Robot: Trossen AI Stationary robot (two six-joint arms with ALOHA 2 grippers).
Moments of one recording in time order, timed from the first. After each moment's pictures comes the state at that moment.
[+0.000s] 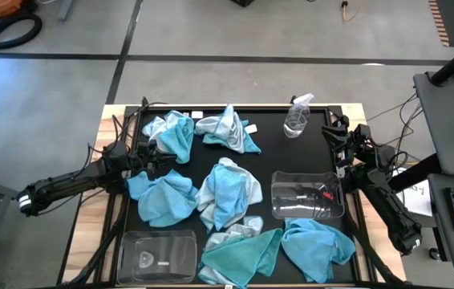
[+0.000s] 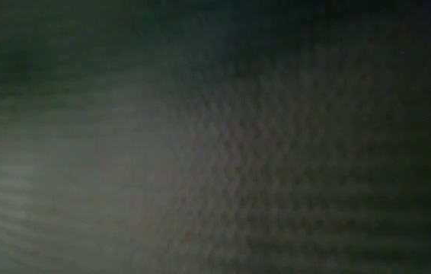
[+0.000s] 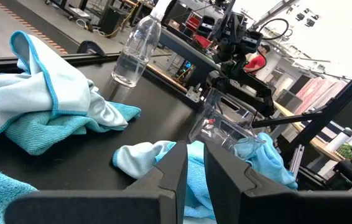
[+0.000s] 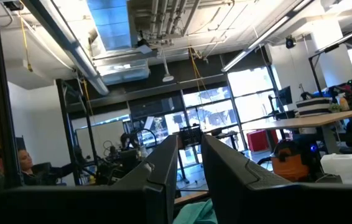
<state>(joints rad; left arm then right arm) 0.44 0.22 0.02 0.16 0.27 -0.52 -1.14 0.03 0.02 0.65 -0.76 0.70</state>
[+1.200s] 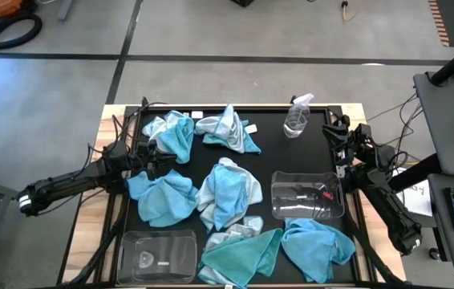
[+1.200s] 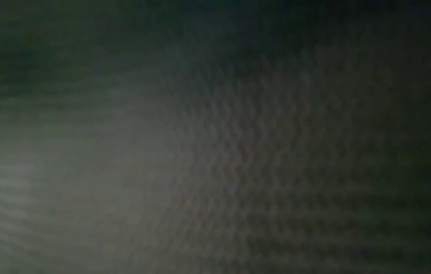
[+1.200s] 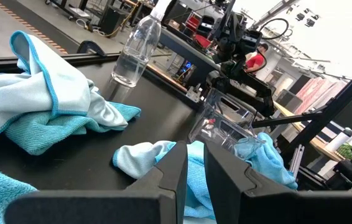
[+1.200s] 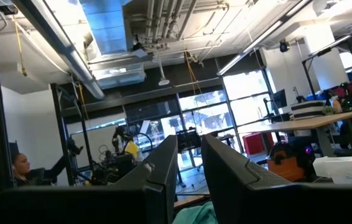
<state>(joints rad) 0.44 0.22 0.02 0.16 0.27 -0.52 -1.14 0.03 0.02 0.65 -0.73 0.70</state>
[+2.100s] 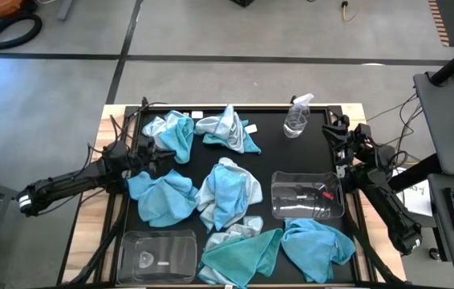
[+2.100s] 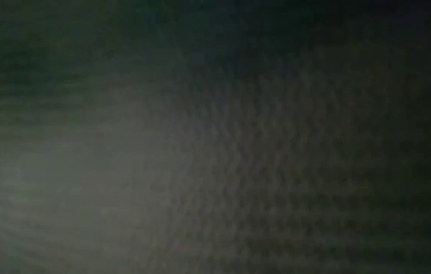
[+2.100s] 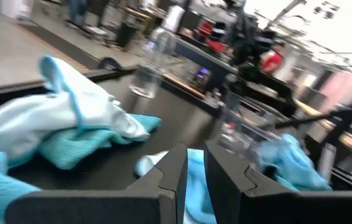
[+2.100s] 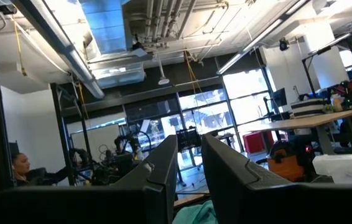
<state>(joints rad) 0.44 0.22 0.02 0.16 0.18 -0.43 -1.13 0.03 0.02 0.64 -0.73 0.70</state>
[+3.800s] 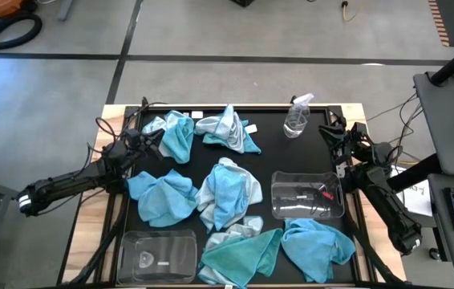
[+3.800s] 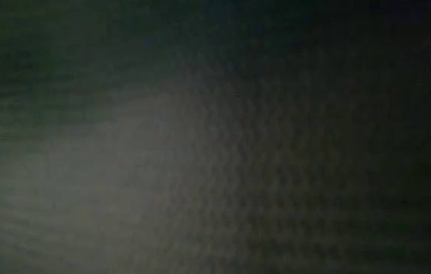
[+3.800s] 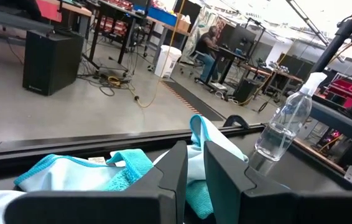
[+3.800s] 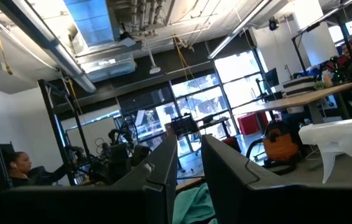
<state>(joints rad) 0.44 0.22 0.02 0.18 -0.40 -0.39 -1.13 0.03 0.02 0.55 -0.73 0.70</state>
